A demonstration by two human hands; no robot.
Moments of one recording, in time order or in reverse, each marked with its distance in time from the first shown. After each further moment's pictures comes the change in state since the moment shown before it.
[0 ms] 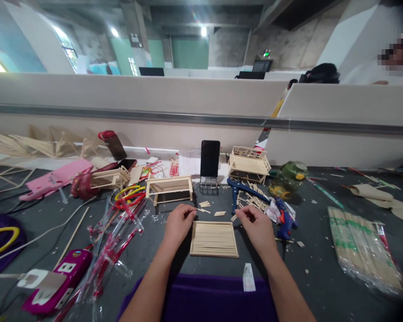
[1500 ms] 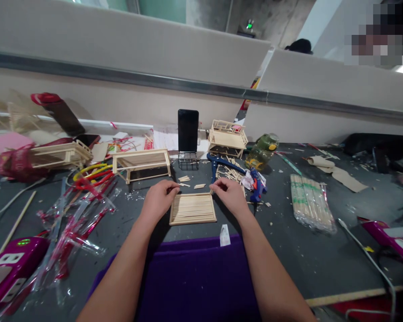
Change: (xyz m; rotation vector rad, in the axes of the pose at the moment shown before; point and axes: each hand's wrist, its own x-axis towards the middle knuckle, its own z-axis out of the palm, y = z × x) left_hand 0.000 0.011 0.002 0.149 -0.116 0.103; right_hand 0.004 0.011 0.001 -0.069 -0.112 -0.121
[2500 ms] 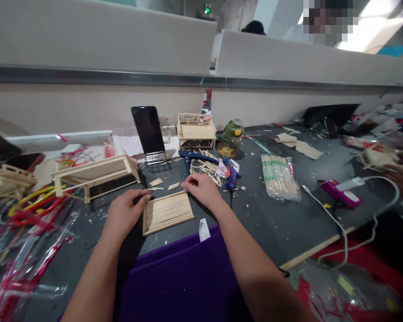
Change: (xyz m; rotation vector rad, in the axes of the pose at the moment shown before) left_hand 0.007 -0.008 0.000 0.091 -0.057 -0.004; right_hand 0.003 -0.002 0.000 0.010 0.009 0.028
